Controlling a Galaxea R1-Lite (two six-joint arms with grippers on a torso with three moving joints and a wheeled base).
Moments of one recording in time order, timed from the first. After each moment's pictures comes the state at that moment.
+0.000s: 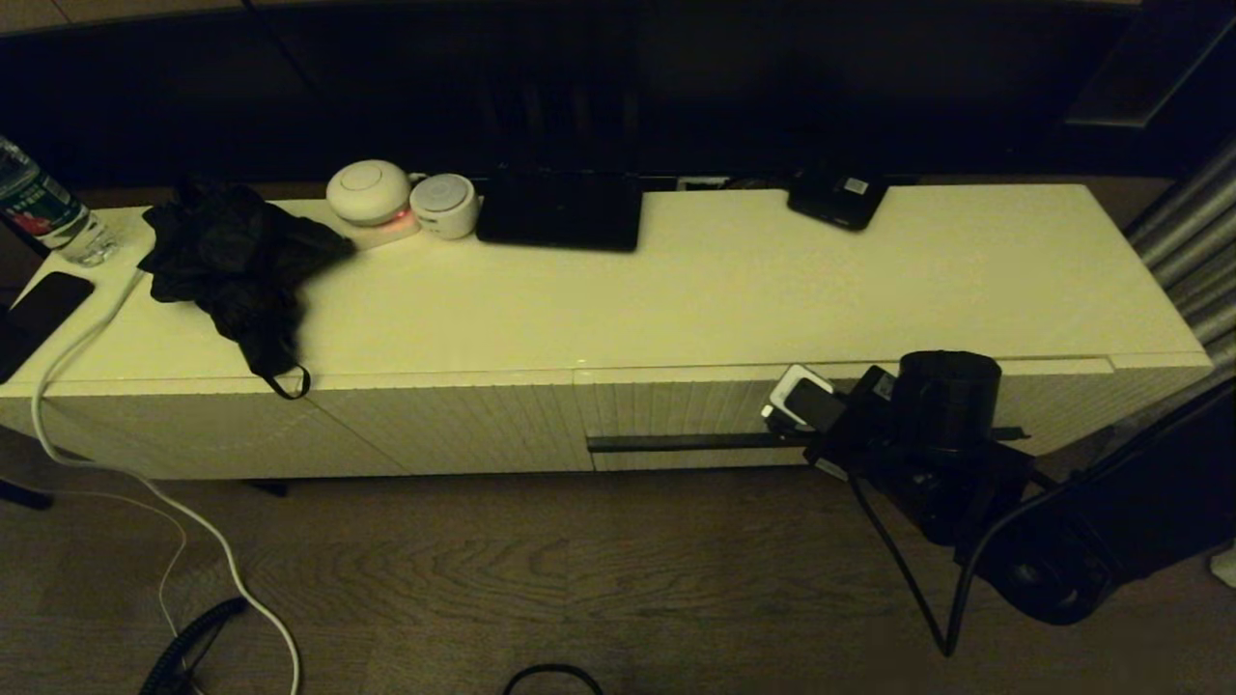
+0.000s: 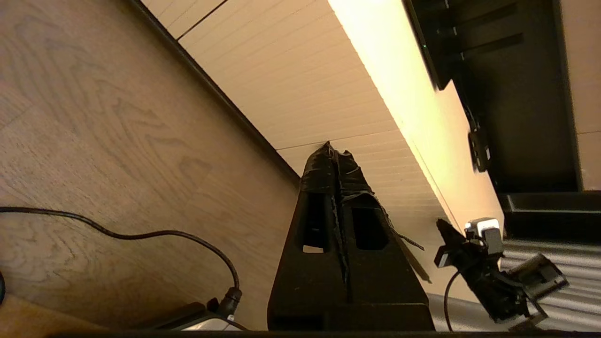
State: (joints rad) left arm 0.00 0.00 0.00 -0.02 0.02 -1.00; right arm 0.44 1.98 -0.80 -1.04 -0.37 -0.90
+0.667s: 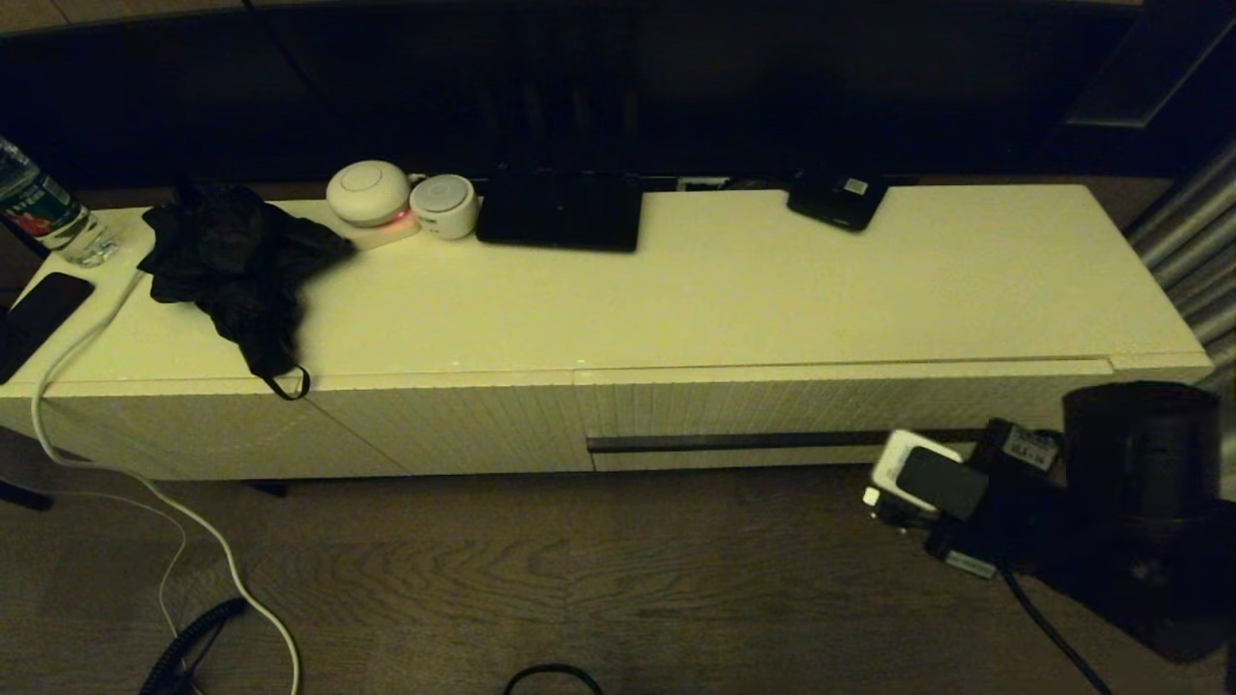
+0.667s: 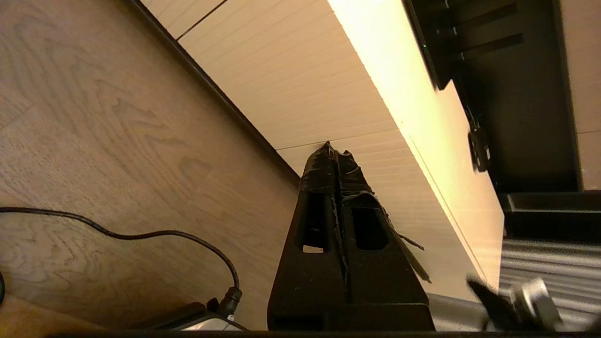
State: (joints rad) left arm 0.00 0.00 0.00 -0.02 0.02 -1.00; right arm 0.49 1.51 -0.54 -0.58 -0.37 -0.92
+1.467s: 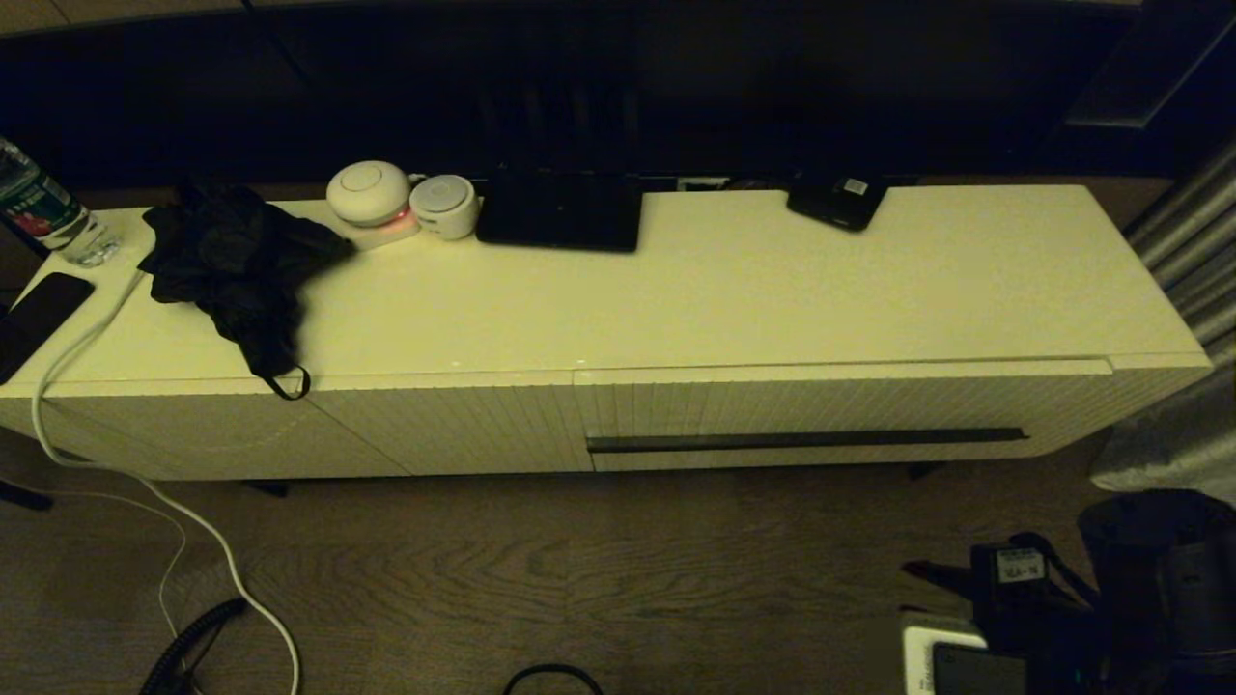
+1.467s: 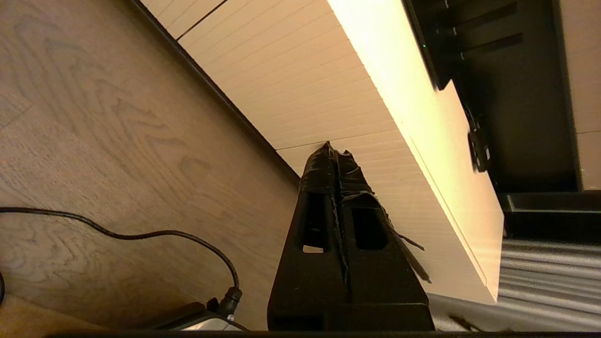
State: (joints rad) left arm 0.00 0.00 0.00 -0.02 0.02 -1.00; right arm 0.56 1.46 -0.36 -0.50 -0.18 -1.17
